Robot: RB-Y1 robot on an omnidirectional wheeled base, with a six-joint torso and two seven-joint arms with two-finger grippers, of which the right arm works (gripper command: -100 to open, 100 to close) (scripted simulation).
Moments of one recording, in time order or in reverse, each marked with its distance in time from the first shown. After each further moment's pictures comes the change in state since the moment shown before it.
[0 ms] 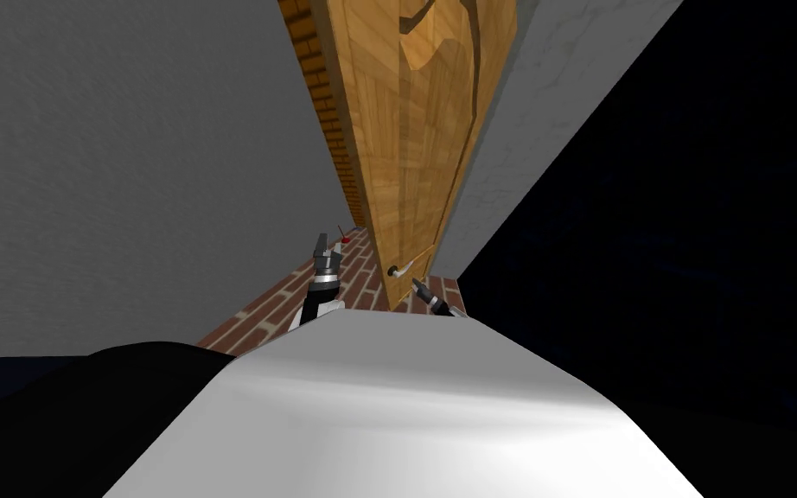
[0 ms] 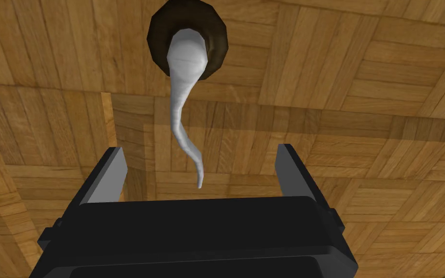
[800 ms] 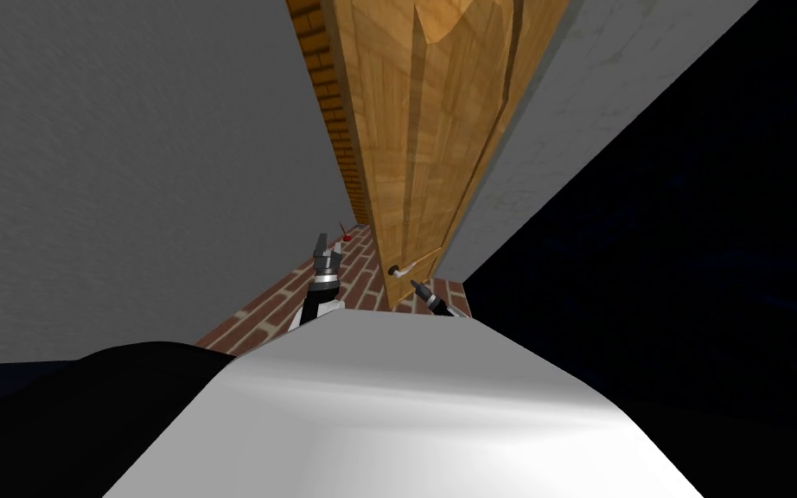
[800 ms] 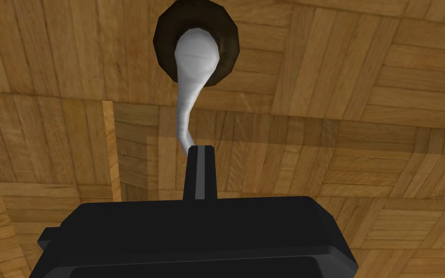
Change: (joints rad) arm -0.015 0.035 -0.015 0.018 0.000 0.016 0.013
